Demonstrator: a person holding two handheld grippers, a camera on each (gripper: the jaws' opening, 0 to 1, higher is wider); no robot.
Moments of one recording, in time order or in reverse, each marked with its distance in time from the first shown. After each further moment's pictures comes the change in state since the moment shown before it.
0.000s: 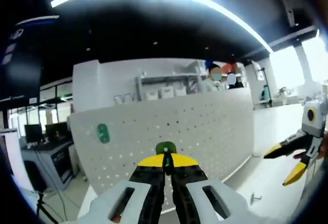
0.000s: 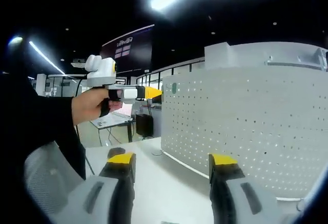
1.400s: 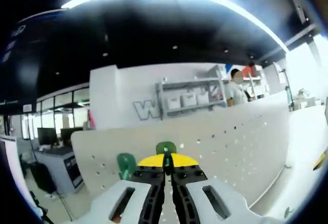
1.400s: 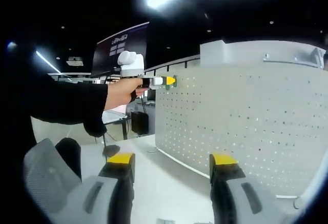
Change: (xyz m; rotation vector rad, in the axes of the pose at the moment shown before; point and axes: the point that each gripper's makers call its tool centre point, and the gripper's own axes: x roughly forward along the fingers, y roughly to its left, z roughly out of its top) left arm 0.086 0.075 0.016 0.005 -0.052 0.159; right arm -0.002 -0.013 -0.007 0.005 0.023 -0.044
